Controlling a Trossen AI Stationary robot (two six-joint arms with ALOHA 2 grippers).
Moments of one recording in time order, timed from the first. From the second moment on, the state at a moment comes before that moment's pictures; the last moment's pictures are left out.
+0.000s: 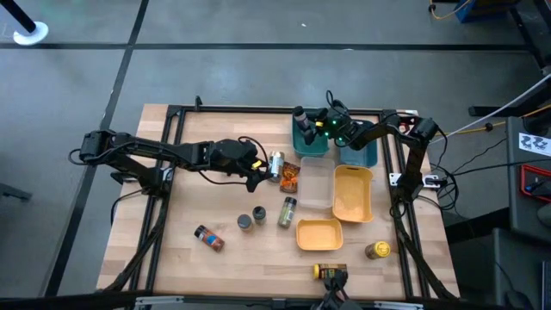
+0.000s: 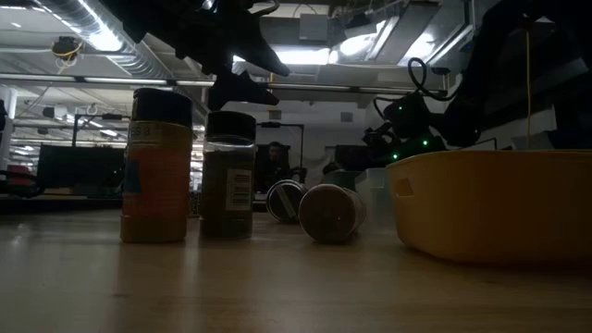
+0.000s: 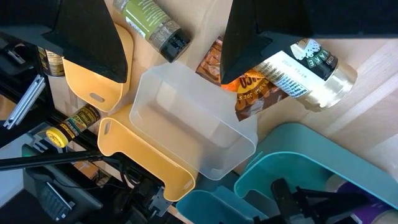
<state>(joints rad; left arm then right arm) 0.07 1.34 0.80 0.07 -0.05 -0.50 -0.69 1.89 0.69 0.83 -0.10 0.12</state>
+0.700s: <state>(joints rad) 0.07 1.34 0.80 0.07 -0.05 -0.50 -0.69 1.89 0.89 0.51 -0.09 0.12</state>
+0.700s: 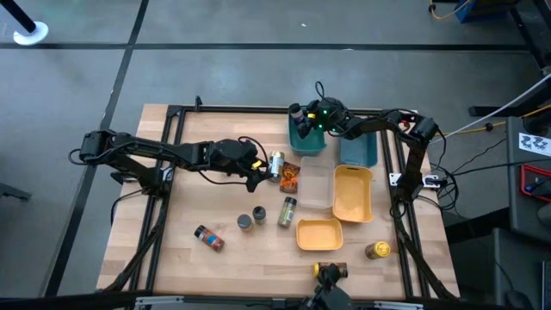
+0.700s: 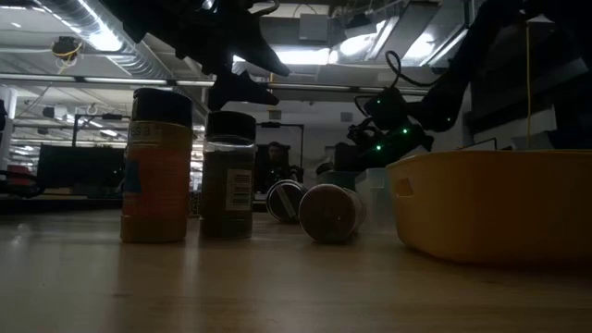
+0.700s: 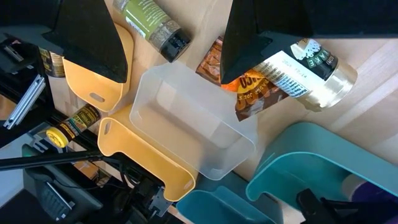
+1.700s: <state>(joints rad) 0.07 1.34 0.80 0.07 -0.05 -0.50 -0.69 1.88 0.89 0.43 -0.09 0.09</state>
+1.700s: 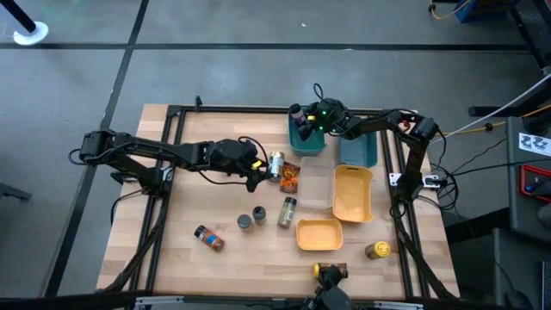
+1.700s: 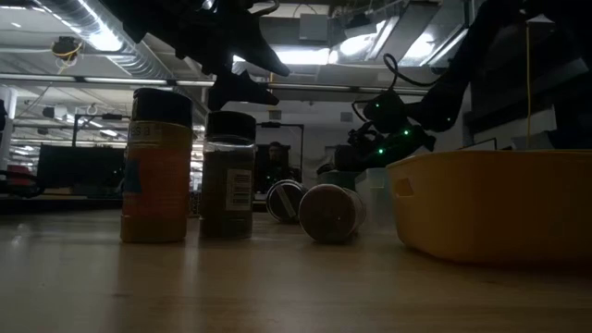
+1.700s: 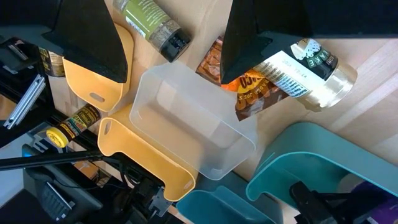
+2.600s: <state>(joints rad) 0.07 1.36 0.81 0.16 -0.22 -0.50 -0.69 1.88 0.89 0.45 -0.09 0.09</state>
